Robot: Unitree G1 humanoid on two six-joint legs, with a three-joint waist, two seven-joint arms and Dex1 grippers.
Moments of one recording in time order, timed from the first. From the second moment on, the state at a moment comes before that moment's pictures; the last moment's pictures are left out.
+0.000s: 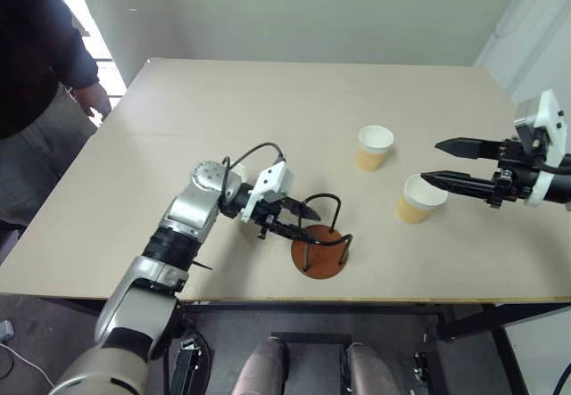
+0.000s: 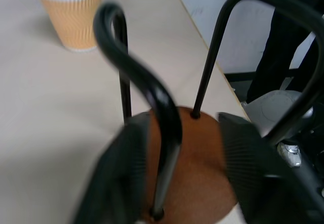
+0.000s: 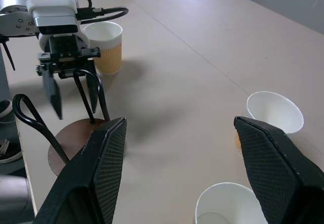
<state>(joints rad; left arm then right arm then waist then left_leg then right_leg) -0.80 0.48 -0.28 0.36 -0.24 0.19 -1.56 -0.43 -1.05 -0.30 -0.32 0.75 0.81 0.99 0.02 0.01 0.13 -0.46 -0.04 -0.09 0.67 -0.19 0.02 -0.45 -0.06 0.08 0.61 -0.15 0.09</state>
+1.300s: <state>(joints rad) -1.06 0.65 -0.05 0.46 -0.24 0.27 -1.25 -0.76 -1.00 0.02 0.05 0.40 0.49 1.10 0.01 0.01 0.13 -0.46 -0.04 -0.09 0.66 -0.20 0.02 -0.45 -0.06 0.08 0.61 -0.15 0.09</state>
